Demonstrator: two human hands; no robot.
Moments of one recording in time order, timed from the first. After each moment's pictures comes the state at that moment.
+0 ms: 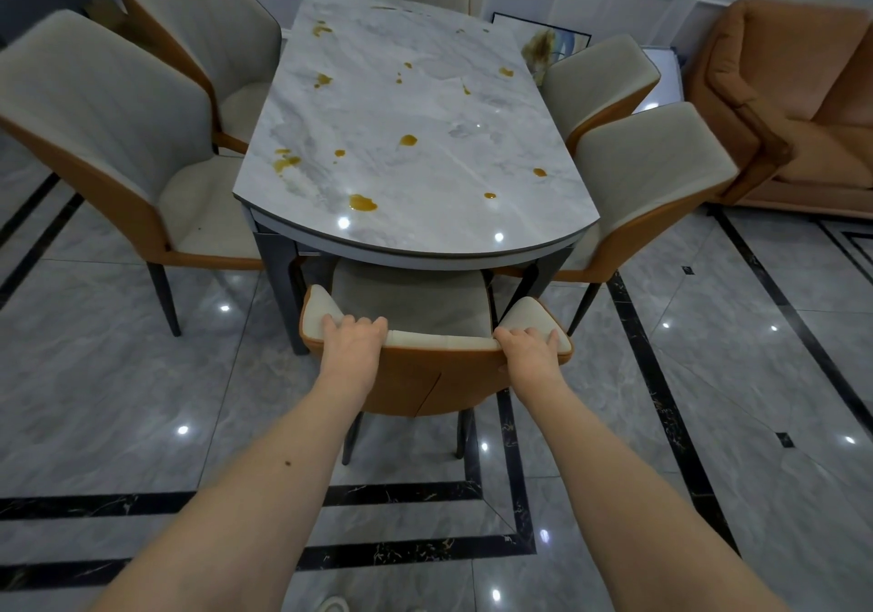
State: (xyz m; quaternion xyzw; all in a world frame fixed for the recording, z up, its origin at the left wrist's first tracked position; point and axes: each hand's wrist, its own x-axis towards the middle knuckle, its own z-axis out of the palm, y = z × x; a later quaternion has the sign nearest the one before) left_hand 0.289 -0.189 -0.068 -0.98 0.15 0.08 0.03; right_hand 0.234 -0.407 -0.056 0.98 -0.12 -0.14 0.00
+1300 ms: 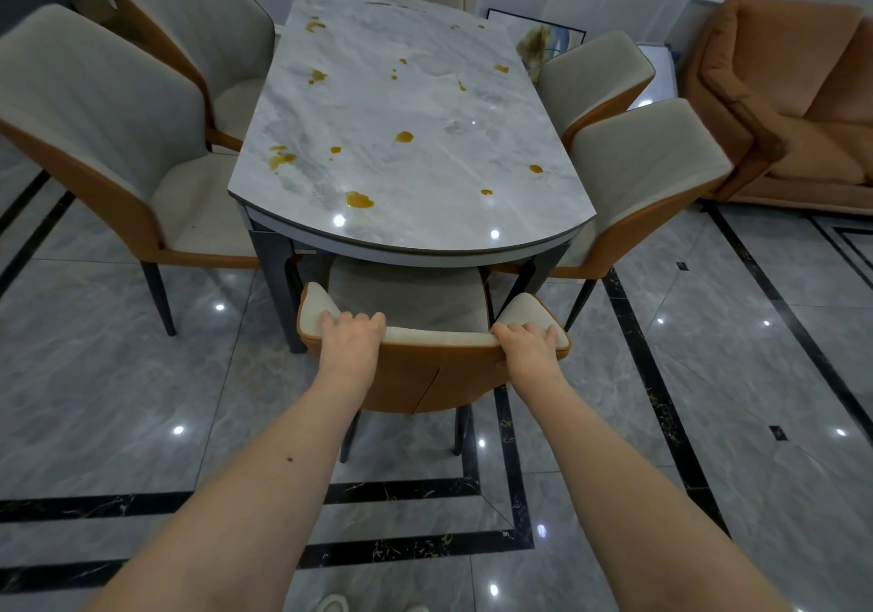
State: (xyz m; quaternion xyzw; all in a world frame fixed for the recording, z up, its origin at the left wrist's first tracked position) left_hand 0.289 -0.189 -0.070 -0.99 0.15 0.07 0.03; right_hand 0.232 -0.406 -0.051 0.98 -0.12 -0.15 -0.01
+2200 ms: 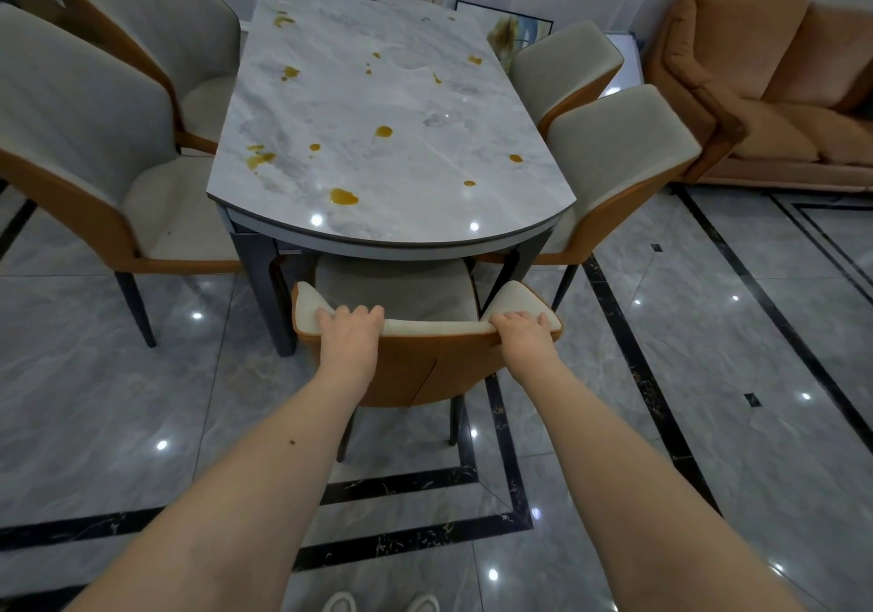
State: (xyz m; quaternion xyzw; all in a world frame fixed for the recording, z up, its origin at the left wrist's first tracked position) left_hand 0.289 -0.185 -0.067 -0.98 0.17 0.06 0.00; right_hand 0.226 -0.395 -0.038 0.98 -0.15 -0.16 -0.01
